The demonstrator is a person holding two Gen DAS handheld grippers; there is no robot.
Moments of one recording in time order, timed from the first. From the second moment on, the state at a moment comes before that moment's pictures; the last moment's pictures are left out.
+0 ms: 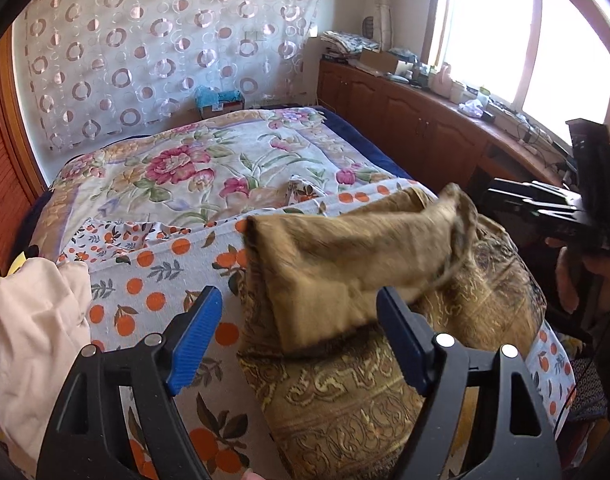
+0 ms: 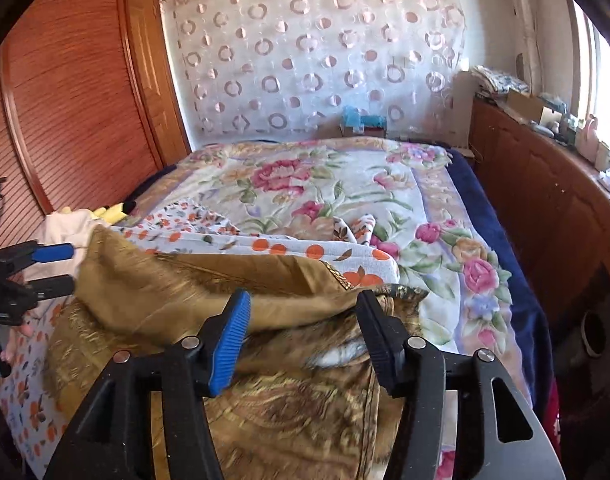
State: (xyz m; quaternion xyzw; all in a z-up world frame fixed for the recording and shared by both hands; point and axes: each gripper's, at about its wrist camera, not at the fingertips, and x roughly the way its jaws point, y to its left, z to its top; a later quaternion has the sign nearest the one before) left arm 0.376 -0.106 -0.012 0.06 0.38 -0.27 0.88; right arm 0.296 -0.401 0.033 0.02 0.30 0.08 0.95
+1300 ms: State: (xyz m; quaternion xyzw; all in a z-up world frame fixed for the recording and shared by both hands) left arm 0.500 -0.105 -0.067 0.04 0.46 -0.21 0.86; right arm 0.418 -0.388 0.003 -0.07 0.36 0.03 0.93
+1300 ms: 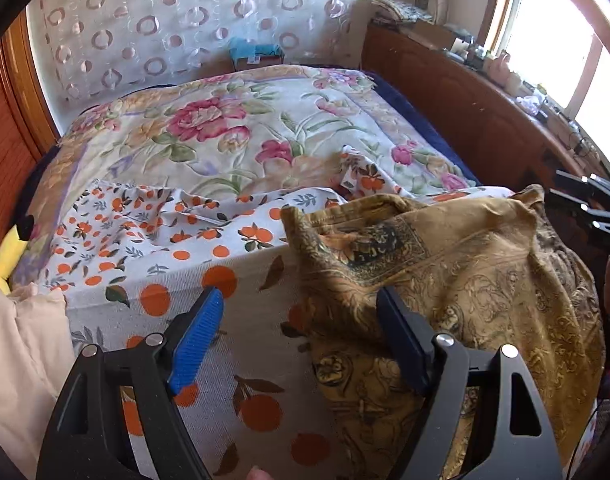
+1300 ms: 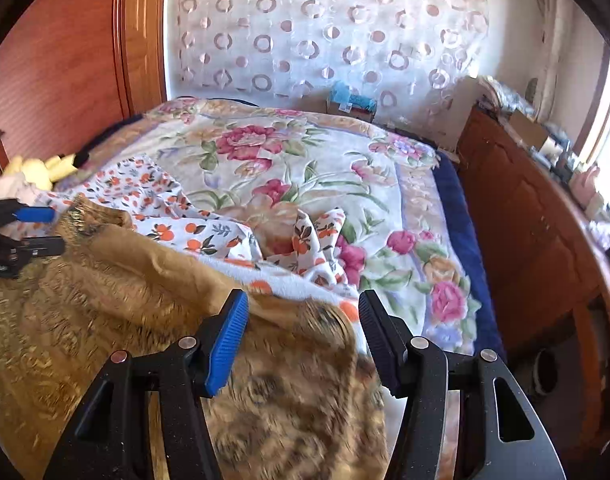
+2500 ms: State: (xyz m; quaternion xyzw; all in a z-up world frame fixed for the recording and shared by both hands) left arm 0.509 -0.103 -0.003 0.03 0.39 -0.28 0.88; right arm 0.451 -0.402 -0.024 -0.03 0.36 0.04 0.93
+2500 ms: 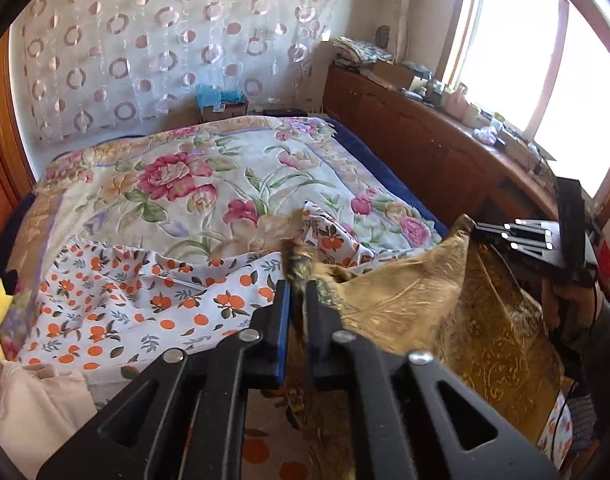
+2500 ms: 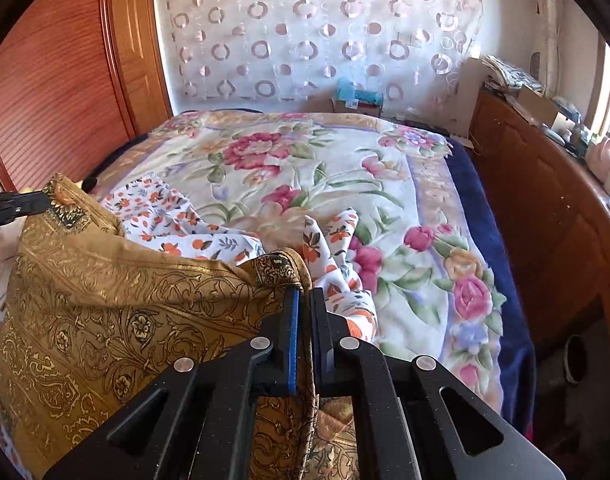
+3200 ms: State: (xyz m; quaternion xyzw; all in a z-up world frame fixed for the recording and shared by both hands) left arm 0.369 -0.090 -0.023 0.05 0.40 -0.28 0.87; right arm 0.256 -0.419 -0.014 0.06 0.33 0.07 0.94
